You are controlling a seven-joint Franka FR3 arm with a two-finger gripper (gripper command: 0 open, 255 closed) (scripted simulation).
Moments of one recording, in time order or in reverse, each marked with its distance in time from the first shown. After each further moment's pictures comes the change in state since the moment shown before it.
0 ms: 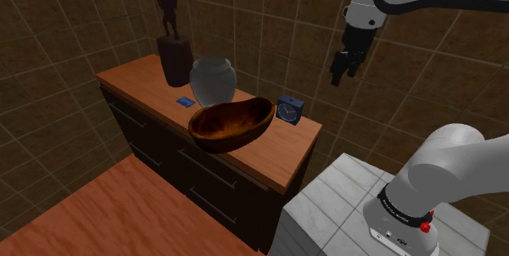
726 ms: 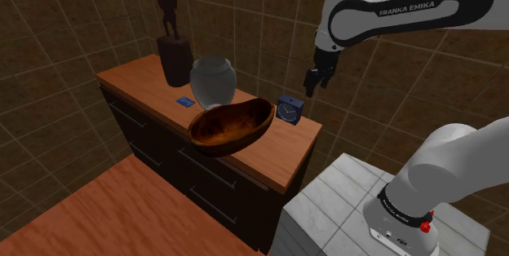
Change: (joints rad) arm 0.005 0.257 -0.007 -0.045 -0.012 0.315 -0.038
